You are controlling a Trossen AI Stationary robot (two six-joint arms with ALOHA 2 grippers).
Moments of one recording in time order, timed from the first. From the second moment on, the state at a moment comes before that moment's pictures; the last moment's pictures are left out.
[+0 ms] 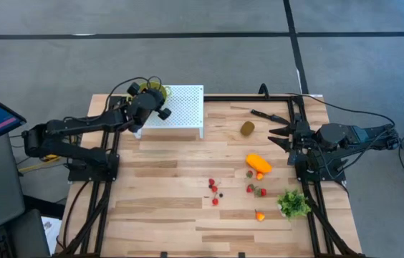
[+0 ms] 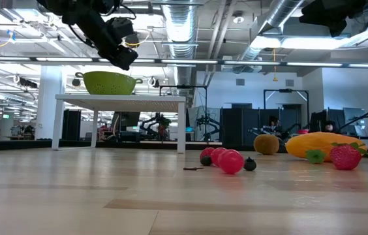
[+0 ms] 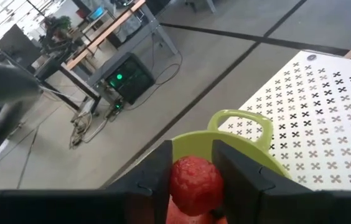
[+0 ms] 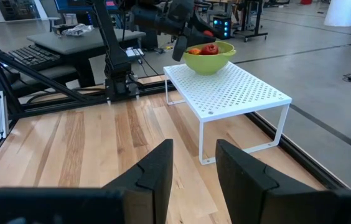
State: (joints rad) left arm 0.40 1.18 0.82 -0.09 -0.87 0.25; right arm 0.23 0.40 0.62 -0.43 0.50 0.16
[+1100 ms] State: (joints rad) left arm -0.15 1.33 0.82 -0.08 -0.32 0.02; right arm 0.23 0.40 0.62 -0.43 0.50 0.16
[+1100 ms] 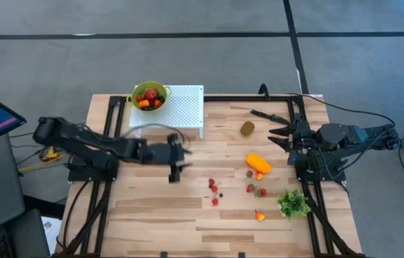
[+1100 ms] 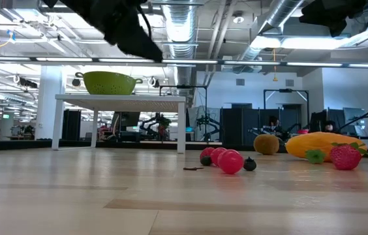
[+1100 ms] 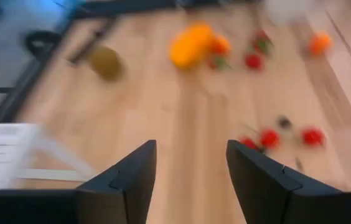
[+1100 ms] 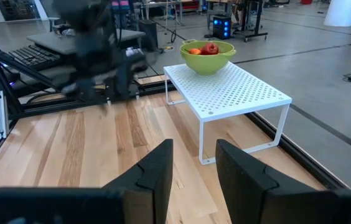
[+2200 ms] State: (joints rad) left arm -0.36 1.96 0.82 0.47 -0.23 -0.04; right arm 0.23 0.40 0.62 -0.43 0.50 0.16
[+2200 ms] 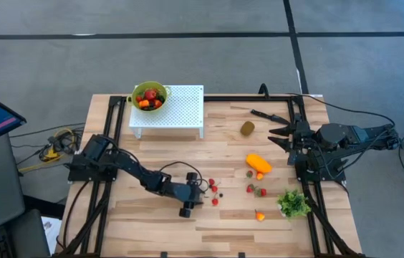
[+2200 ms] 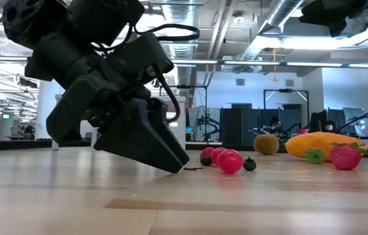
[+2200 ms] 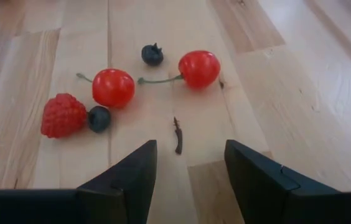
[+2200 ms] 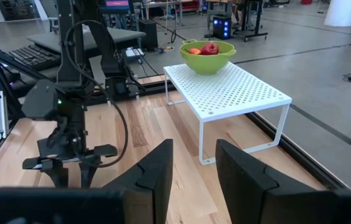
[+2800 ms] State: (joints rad) left arm -0.33 1.99 0.82 0.54 -0.17 -0.06; right arm 0.23 0.40 0.62 -0.43 0.50 0.16
